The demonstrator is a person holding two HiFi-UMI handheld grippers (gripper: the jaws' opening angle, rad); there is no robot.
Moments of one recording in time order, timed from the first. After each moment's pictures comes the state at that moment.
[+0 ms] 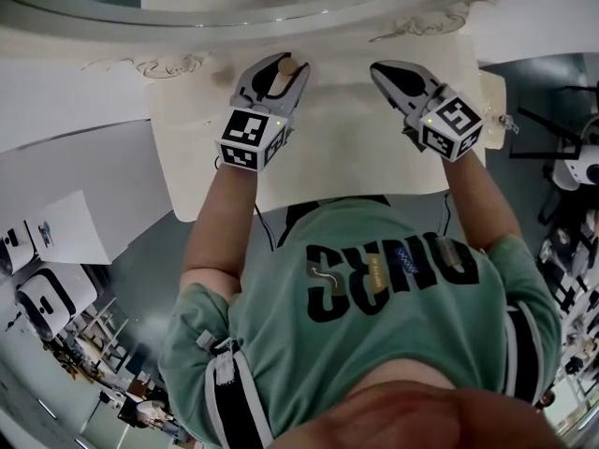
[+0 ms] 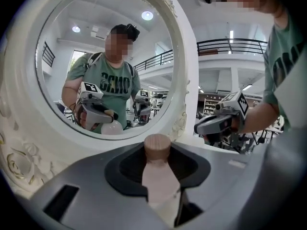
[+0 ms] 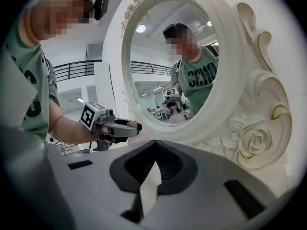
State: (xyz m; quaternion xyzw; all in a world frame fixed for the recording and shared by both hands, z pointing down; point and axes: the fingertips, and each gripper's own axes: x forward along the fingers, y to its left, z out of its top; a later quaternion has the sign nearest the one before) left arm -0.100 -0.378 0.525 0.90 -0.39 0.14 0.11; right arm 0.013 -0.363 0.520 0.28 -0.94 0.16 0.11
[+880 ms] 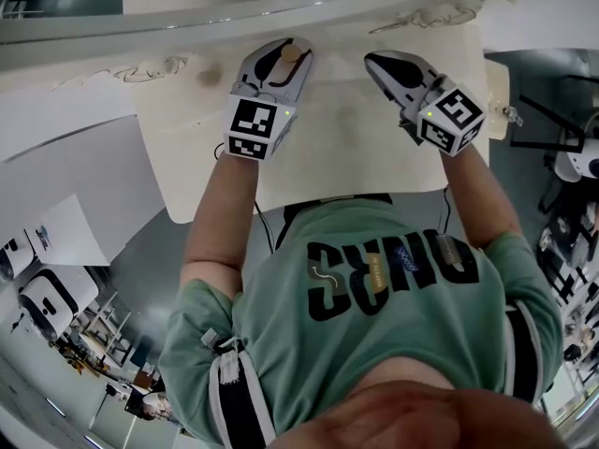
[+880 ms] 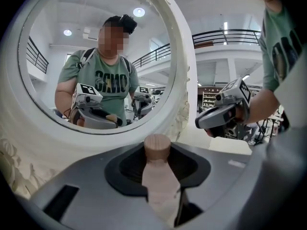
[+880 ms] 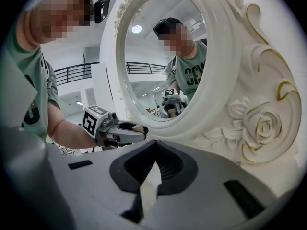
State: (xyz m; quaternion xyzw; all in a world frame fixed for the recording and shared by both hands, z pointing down) left arm -0.085 -0.406 0.566 0.90 -0.39 0.17 0.08; right arm 0.009 -0.382 0.548 0.28 -0.94 0.18 0.10
